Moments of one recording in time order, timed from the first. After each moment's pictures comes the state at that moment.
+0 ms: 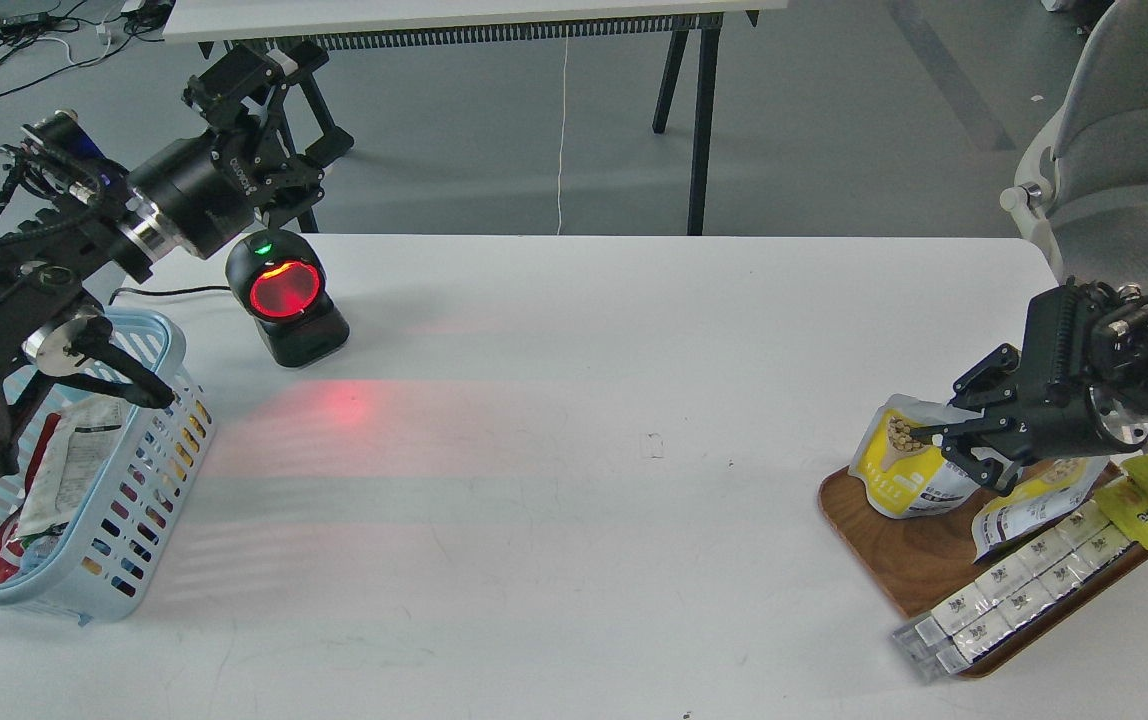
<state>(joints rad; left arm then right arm) -0.80 0.53 -0.72 -0.85 0.73 -0.49 -0.49 1.35 -0.97 -0.41 1.37 -2.18 0.03 0.49</state>
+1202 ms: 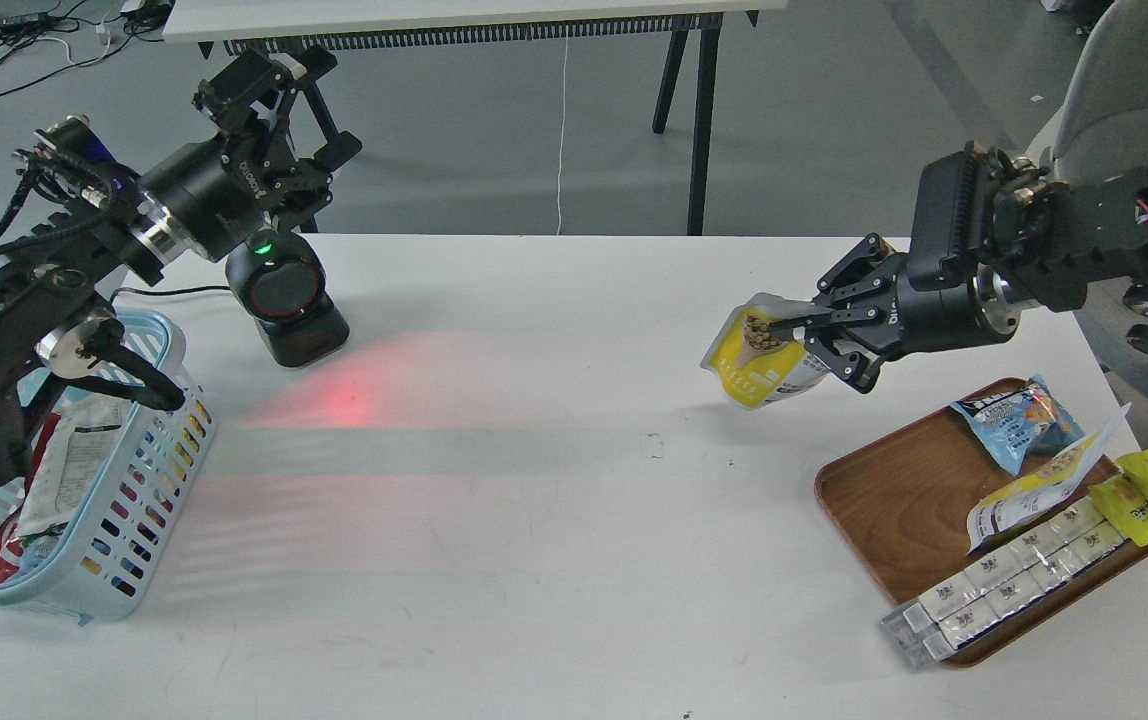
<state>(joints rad) -0.80 0.49 -0.71 -0.82 0.73 -0.49 -0.49 1.59 -0.72 -0.35 1.42 -1.96 0.08 0.49</state>
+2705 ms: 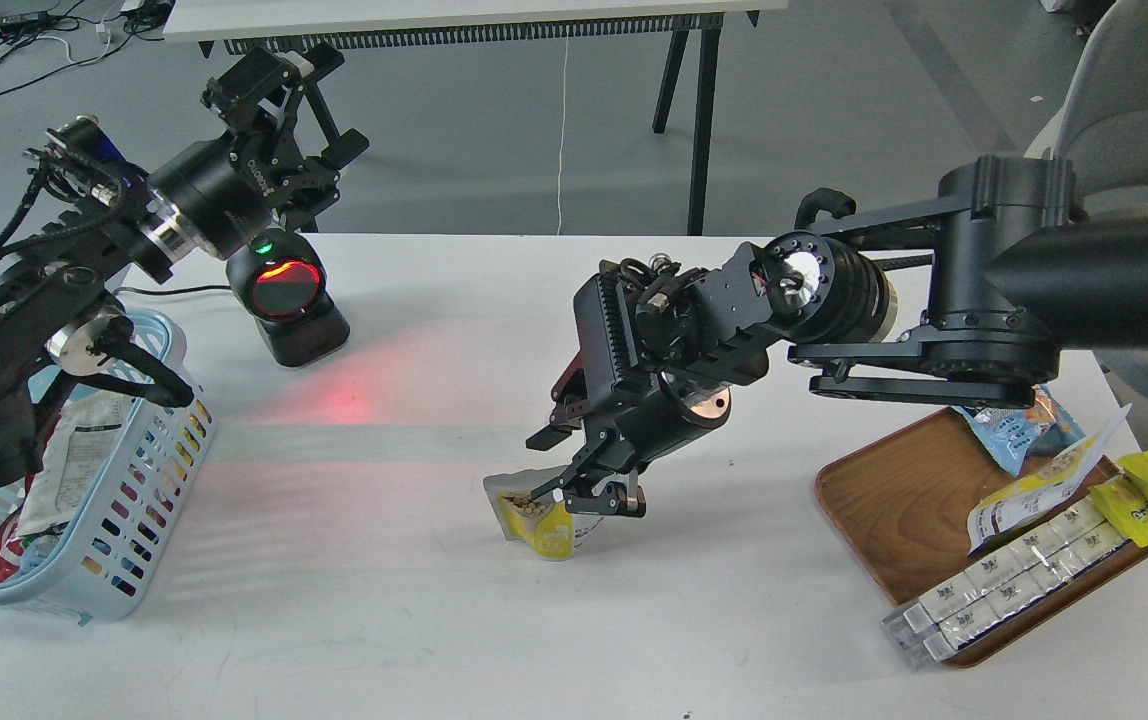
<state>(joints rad) -0.81 0.48 -0.72 -0.81 0.73 -0.49 -0.49 1.65 -0.24 -0.40 1.35 -1.79 0.13 0.49</state>
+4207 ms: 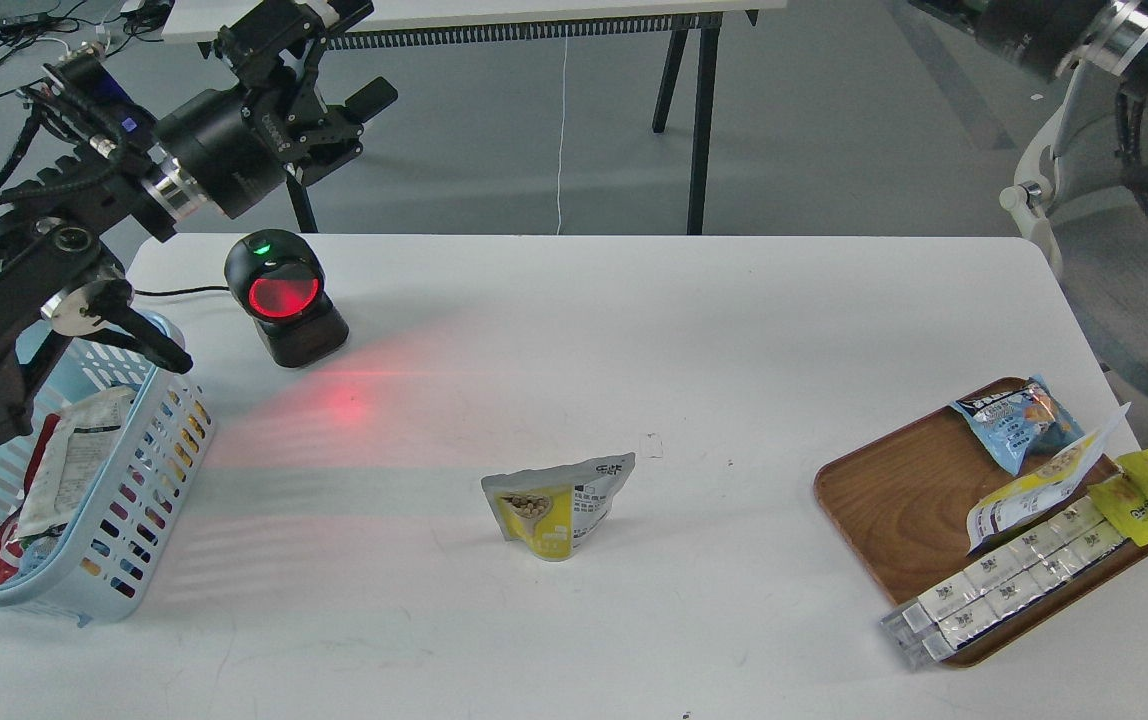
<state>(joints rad) -0.89 0.56 -0.74 -1.01 0.85 -0.49 -0.49 1.38 -0.84 0.08 1.17 -0.52 0.09 0.49</state>
